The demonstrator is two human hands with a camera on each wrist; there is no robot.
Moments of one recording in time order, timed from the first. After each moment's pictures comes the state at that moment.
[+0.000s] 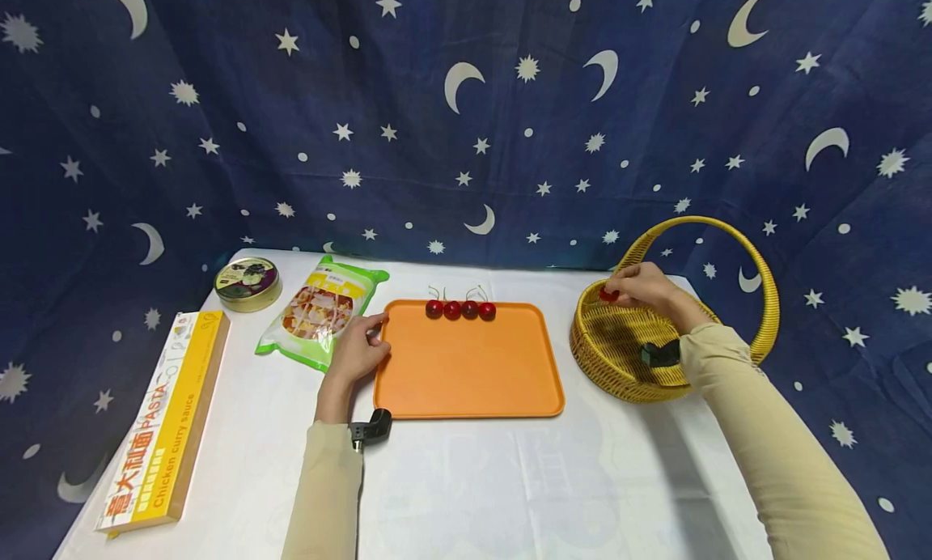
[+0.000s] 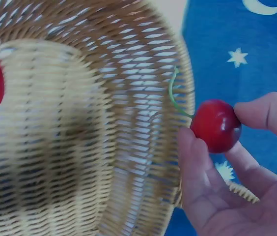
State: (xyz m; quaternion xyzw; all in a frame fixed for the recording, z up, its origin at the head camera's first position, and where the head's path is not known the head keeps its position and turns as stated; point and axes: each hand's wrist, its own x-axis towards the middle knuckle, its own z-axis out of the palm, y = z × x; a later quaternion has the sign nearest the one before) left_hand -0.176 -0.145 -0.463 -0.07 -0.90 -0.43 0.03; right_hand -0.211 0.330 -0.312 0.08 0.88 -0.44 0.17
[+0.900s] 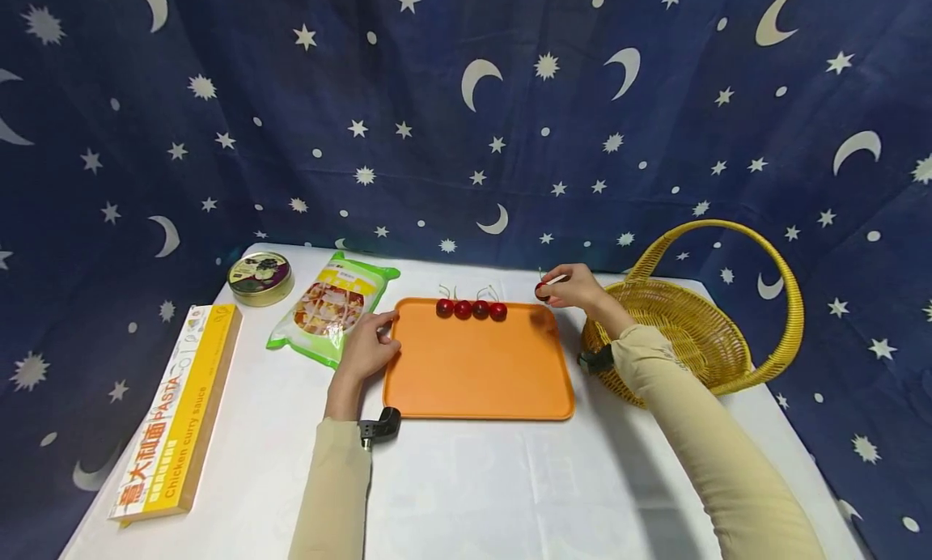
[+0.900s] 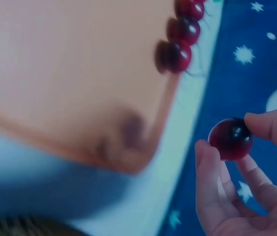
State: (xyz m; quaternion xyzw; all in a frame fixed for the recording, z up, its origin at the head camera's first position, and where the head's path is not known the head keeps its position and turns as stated) left_hand -0.177 -0.145 -0.462 -0.06 -0.90 -0.43 0.03; right_hand -0.238 0.222 -0.355 0.03 0.85 -0.50 0.14
